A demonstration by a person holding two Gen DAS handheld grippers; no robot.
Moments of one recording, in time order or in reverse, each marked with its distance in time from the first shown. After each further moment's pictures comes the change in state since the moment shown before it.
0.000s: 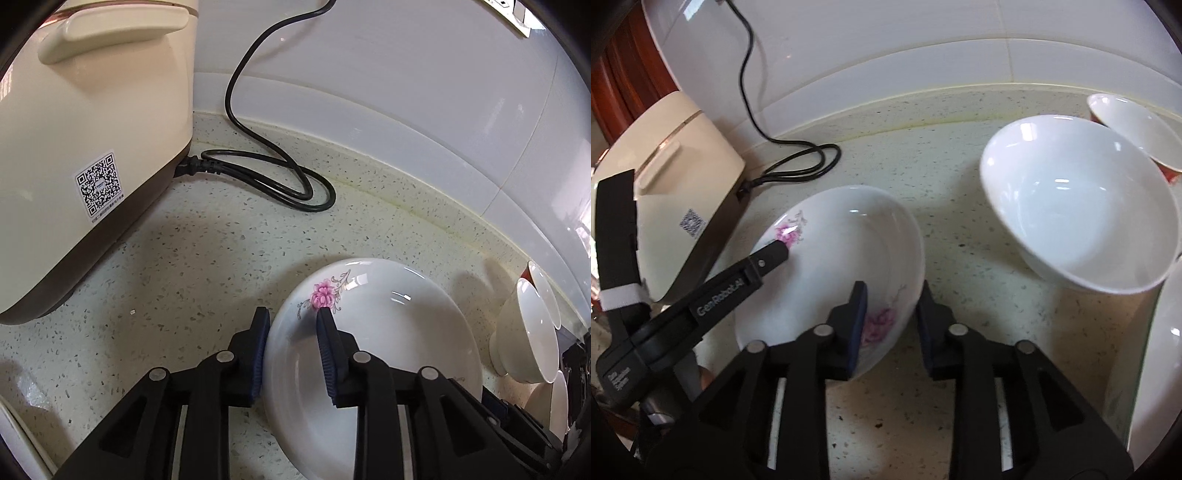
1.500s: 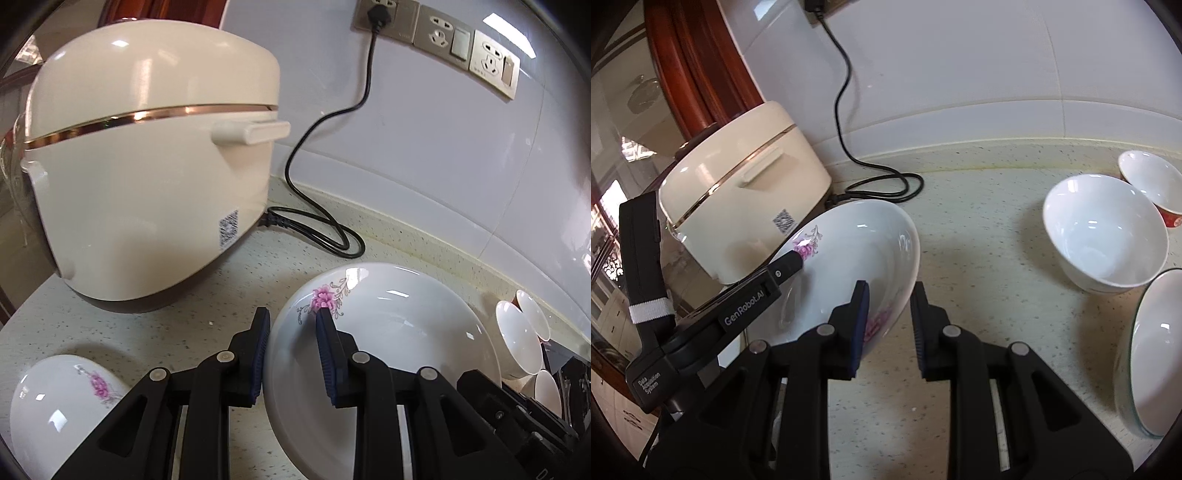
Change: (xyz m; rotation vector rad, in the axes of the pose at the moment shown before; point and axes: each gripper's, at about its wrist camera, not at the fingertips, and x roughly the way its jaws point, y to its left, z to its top) left arm -0.090 0.030 -0.022 -0.051 -0.212 0.091; right arm -0.051 0.045 -0.013 -0.121 -0.120 0.174
